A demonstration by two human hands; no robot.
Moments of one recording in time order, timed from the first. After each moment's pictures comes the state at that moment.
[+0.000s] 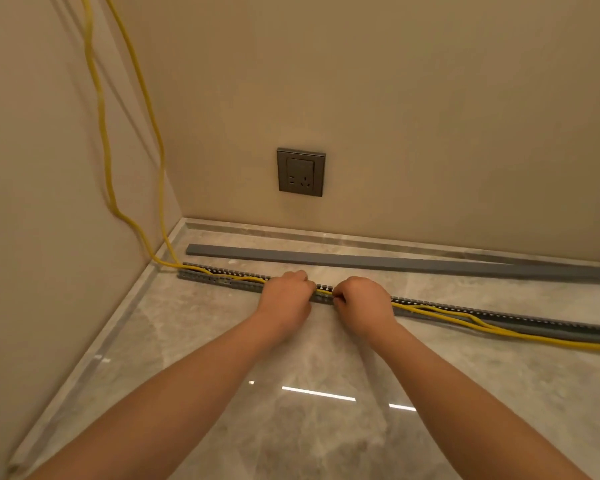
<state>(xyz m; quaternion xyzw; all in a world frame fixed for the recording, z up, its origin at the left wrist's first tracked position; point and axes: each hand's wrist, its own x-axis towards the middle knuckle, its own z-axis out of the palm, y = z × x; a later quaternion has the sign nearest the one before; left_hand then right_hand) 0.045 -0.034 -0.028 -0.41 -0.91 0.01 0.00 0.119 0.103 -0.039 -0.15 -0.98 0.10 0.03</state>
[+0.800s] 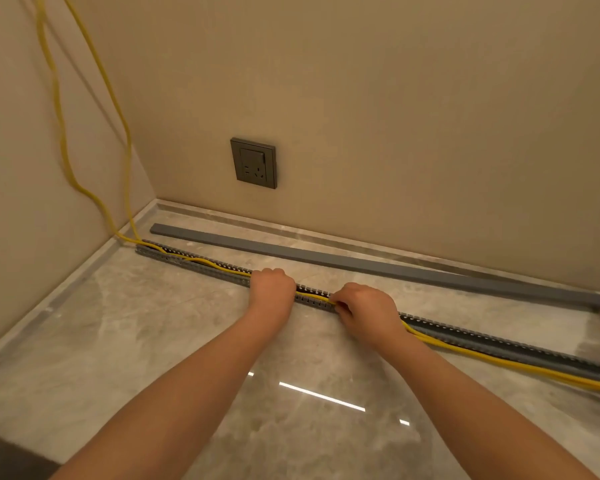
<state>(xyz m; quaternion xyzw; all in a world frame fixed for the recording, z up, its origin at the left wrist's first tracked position) 0.104 0.069 -0.033 -0.25 -0.95 0.18 -0.01 0.193 0.230 -0.042 0.00 -0.99 0.11 0.04</state>
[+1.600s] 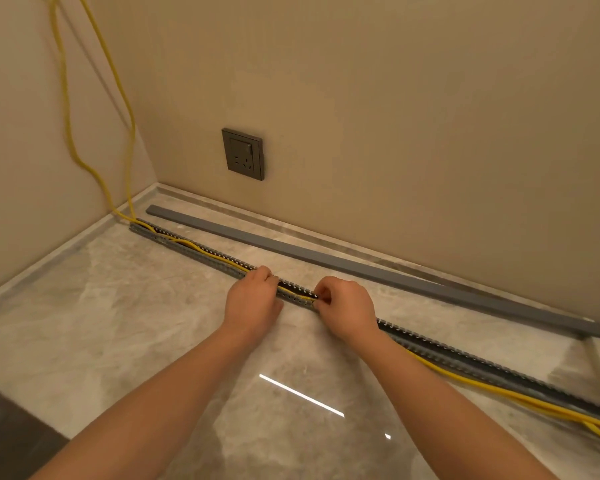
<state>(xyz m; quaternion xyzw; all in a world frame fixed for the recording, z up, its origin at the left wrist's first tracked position) 0.153 0.083 -0.052 -0.19 -0.98 -0.07 0.07 0.195 0.258 -0.045 -0.04 -0.97 0.24 0.04</state>
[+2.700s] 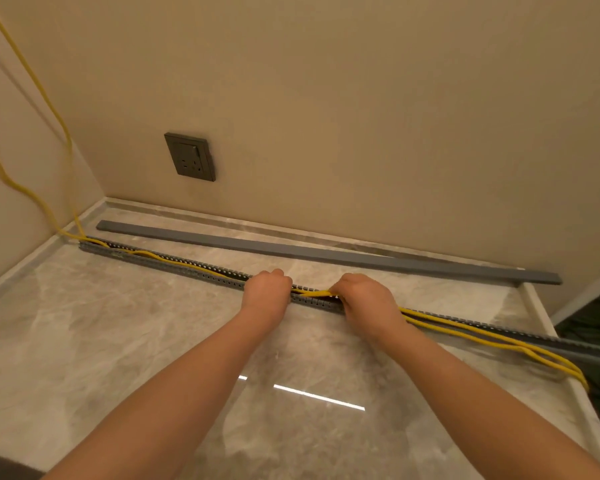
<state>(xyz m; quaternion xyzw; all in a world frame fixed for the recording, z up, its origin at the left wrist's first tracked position) 0.171 0.156 -0.037 -0.29 -0.95 0.07 0.00 0.263 0.325 -0.029 0.00 -1.00 0.07 0.04</state>
